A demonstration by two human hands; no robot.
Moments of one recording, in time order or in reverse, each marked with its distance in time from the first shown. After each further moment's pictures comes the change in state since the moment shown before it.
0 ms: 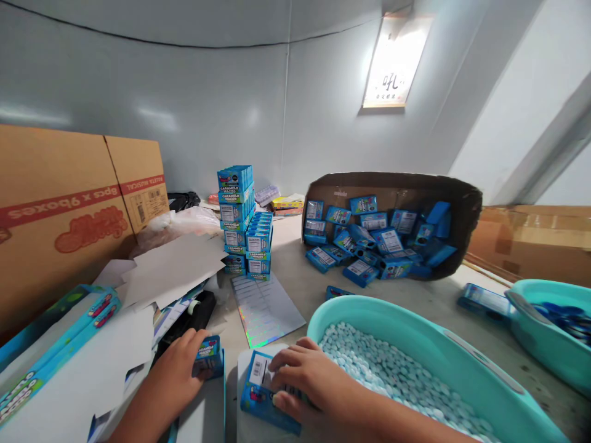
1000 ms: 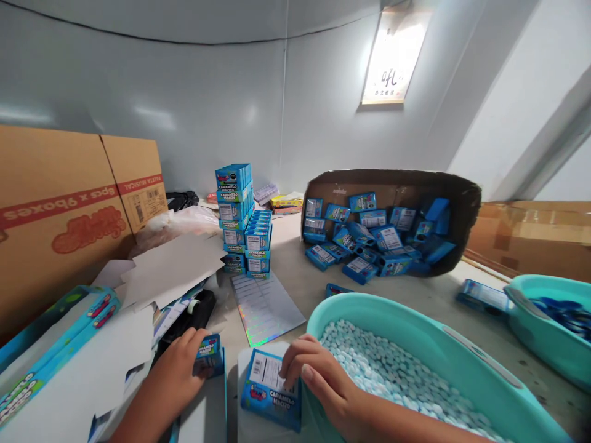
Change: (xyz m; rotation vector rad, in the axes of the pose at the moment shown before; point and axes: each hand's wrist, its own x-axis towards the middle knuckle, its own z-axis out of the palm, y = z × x) left_hand -0.002 0.005 -0.005 -0.004 -0.013 0.000; right_hand -0.009 0.015 0.016 0.372 0.400 -0.128
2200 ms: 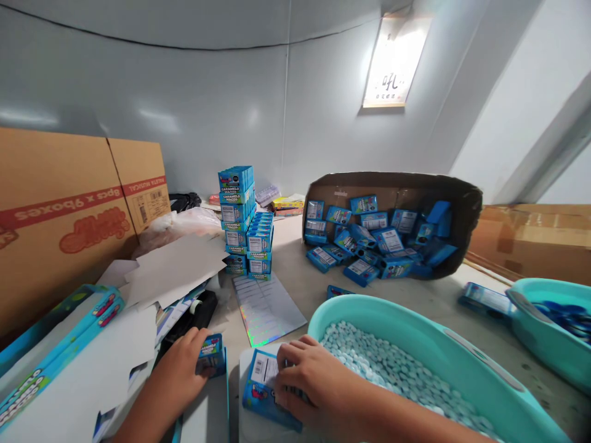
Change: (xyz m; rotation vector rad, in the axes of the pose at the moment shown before) left_hand -0.002 0.004 -0.003 0.025 0.010 -0.008; right_hand 0.021 -0.023 -0.006 -0.579 -0.469 0.130
